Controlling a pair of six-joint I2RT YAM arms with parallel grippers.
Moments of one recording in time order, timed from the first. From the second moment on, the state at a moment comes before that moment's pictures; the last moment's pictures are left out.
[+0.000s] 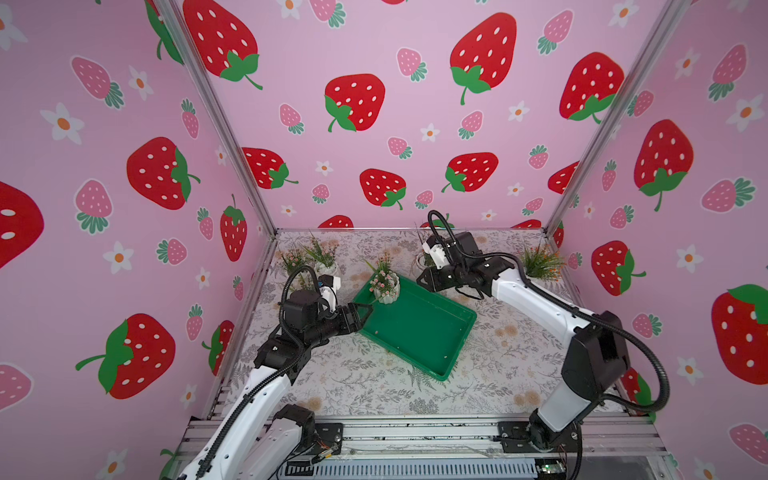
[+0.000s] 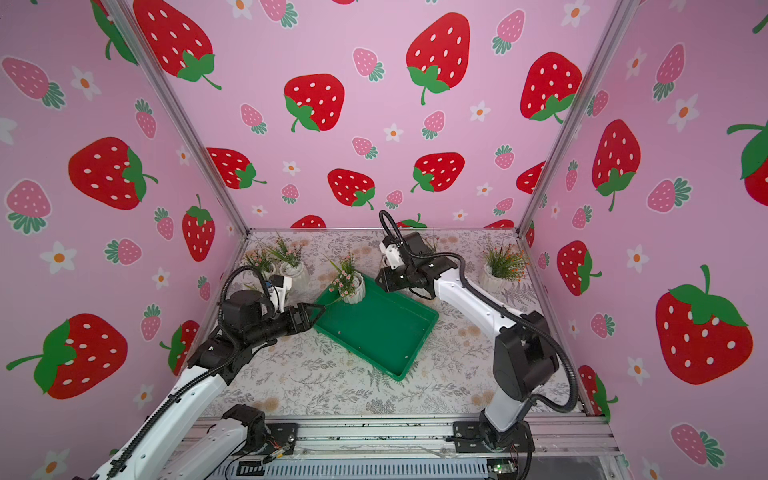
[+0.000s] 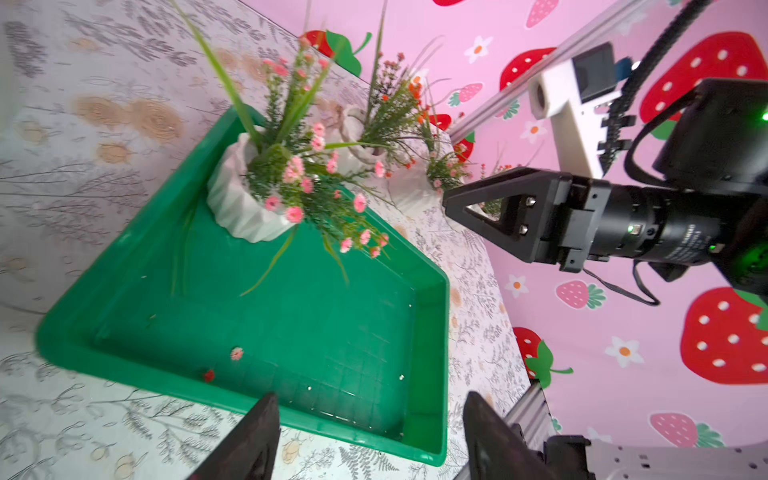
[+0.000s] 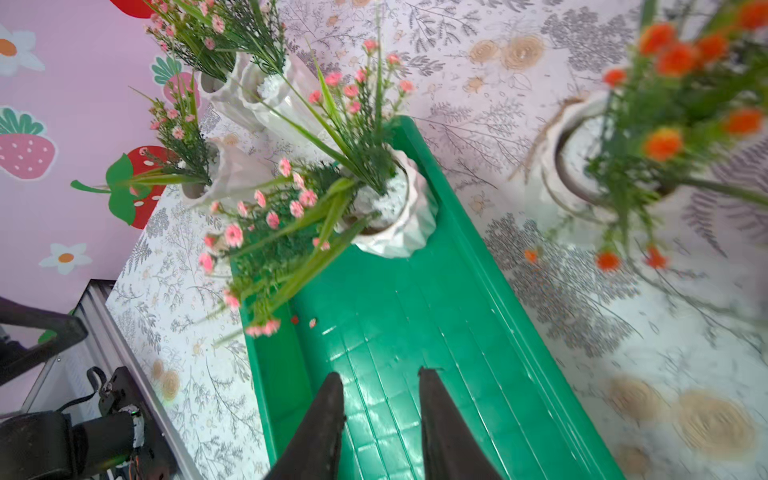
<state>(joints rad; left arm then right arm) -0.28 0.83 0.68 -0.33 0.48 -0.58 0.66 1.63 1.36 -0.53 -0.32 0.24</state>
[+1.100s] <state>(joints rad) -0.60 1.43 1.03 -0.04 0.40 -0.46 -0.04 1.49 1.08 -0.52 -0.42 0.25</state>
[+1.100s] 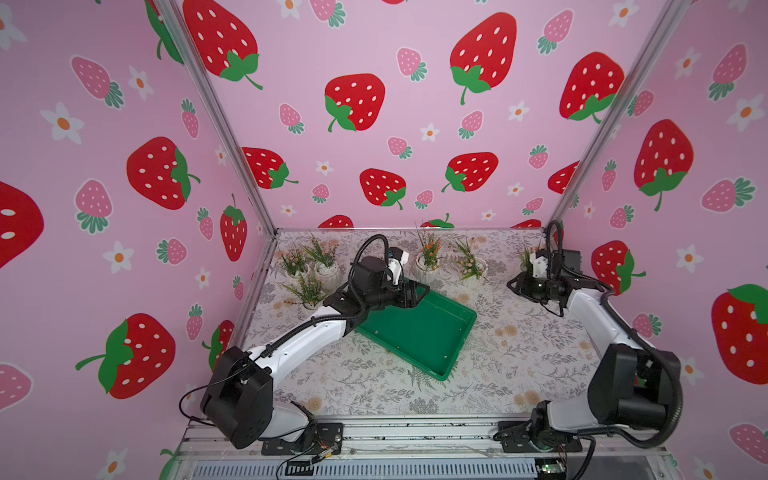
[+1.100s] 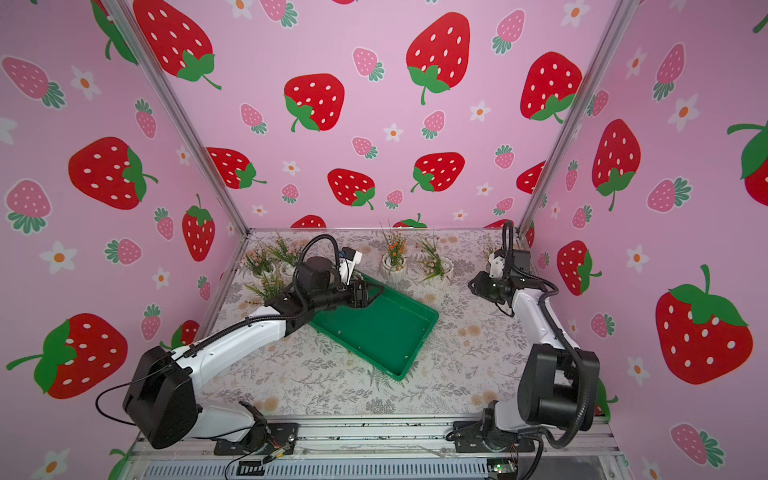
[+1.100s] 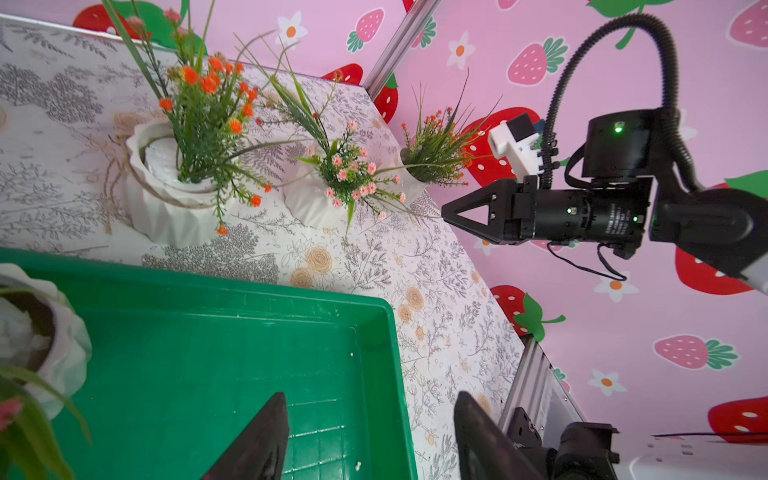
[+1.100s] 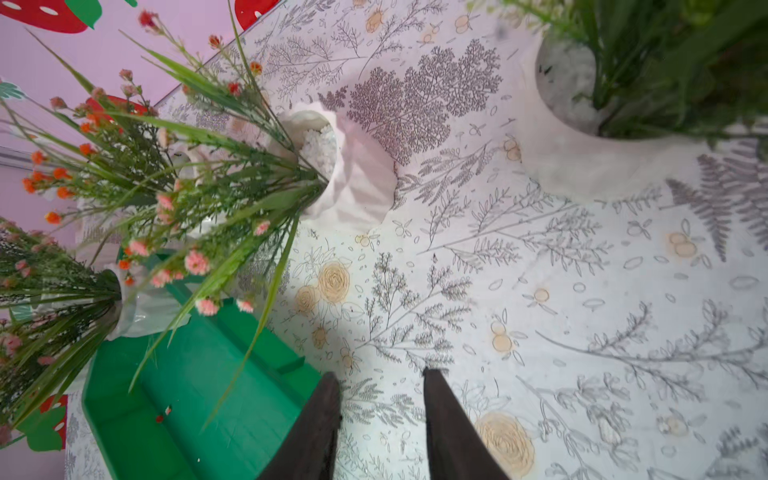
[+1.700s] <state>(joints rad) -0.61 1.44 1.02 -0.03 0.45 -0.36 0.00 1.79 1.34 -0.52 -0.42 0.21</state>
